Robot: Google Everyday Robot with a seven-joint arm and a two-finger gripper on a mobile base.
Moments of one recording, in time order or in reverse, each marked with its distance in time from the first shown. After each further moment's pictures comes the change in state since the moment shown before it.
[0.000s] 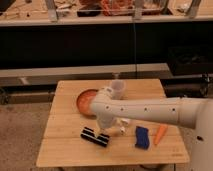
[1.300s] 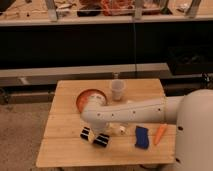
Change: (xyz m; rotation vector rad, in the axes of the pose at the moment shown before) arm 0.009 -0.037 0.032 -0.023 0.003 -0.111
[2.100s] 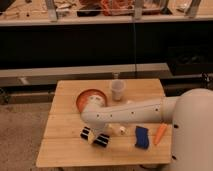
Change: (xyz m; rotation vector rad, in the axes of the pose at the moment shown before) arm 0.003 -0.001 0.010 -0.003 -0.005 -0.026
